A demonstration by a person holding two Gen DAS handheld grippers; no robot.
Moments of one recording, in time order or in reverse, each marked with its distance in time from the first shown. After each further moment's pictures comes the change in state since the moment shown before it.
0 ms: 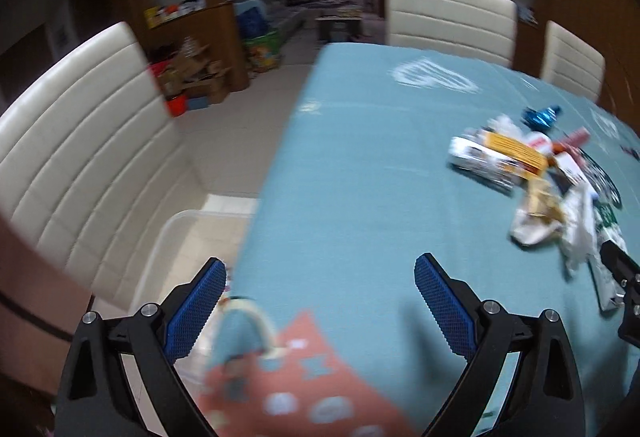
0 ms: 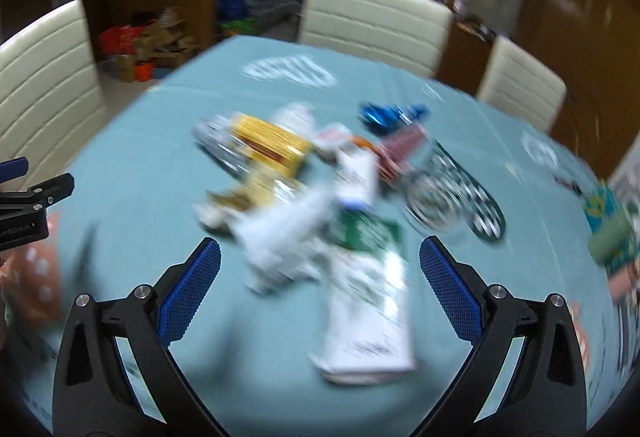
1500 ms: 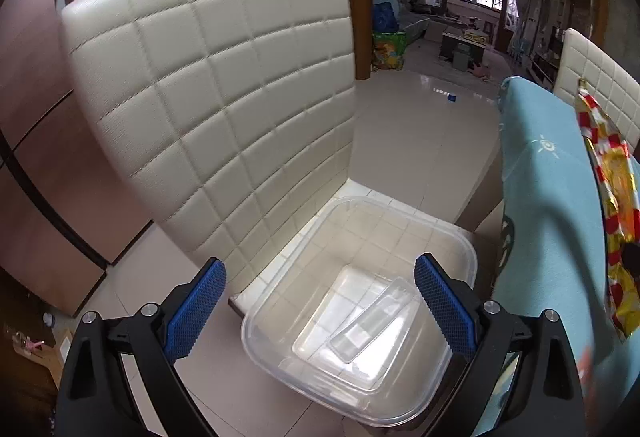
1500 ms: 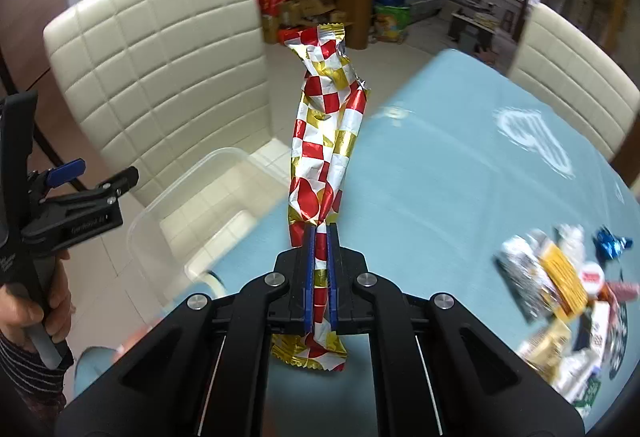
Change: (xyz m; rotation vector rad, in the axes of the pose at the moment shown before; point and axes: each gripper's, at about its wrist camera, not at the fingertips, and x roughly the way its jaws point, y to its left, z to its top) left arm 0.026 0.223 -0.042 -0.363 0.011 0.286; right arm 0.036 0.235 0.081 -0.331 0.059 0.447
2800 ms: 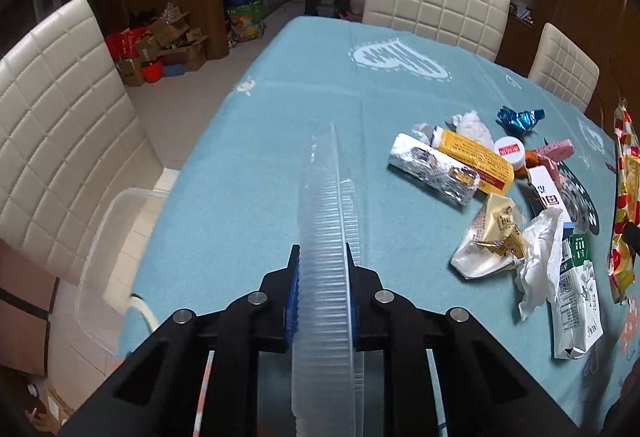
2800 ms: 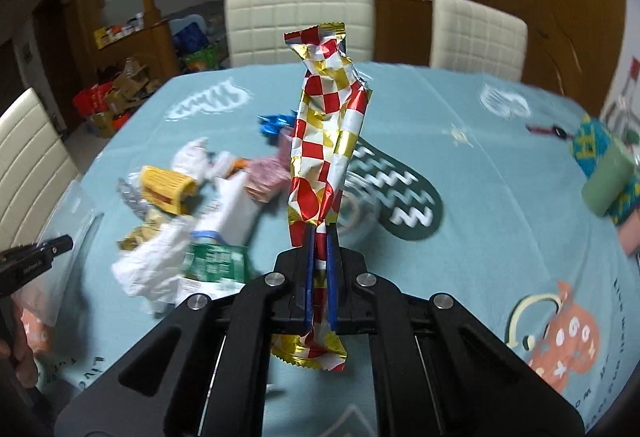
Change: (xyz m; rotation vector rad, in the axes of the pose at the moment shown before) left arm -0.079 -0.248 -0.034 0.283 0.101 -0.352; right arm -0.156 -0.264 -0.176 0.524 -0.146 -0.404
